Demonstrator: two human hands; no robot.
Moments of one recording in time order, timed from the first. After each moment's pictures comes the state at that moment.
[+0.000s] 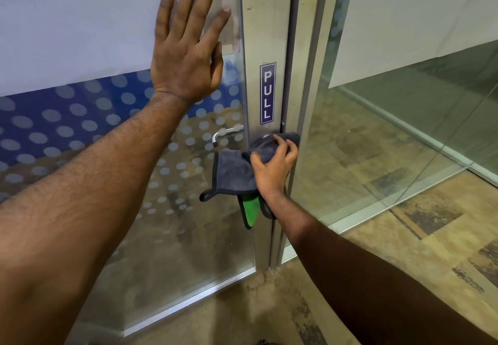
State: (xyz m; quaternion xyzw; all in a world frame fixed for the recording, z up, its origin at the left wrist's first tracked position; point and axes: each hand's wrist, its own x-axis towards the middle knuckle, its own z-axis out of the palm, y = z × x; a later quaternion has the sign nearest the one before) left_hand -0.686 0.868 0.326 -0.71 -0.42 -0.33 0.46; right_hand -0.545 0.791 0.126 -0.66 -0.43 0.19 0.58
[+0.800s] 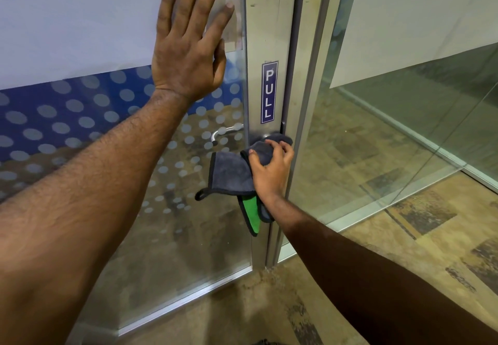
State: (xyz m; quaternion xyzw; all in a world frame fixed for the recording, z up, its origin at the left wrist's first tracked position) left_hand -0.681 0.869 0.325 -0.71 -0.42 -0.34 0.46; right_hand -0.542 0.795 0.115 -0.66 -0.43 0.18 0.59
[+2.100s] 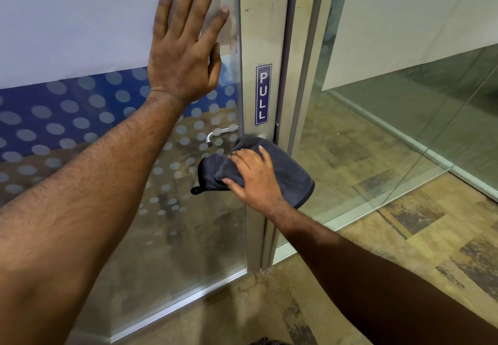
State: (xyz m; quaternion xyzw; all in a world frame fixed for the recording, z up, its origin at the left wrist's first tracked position) left_hand -0.688 0.870 0.325 -0.71 -0.42 -0.33 0.45; right_hand -0.534 0.784 0.106 -0.53 -0.77 -0.10 0.34
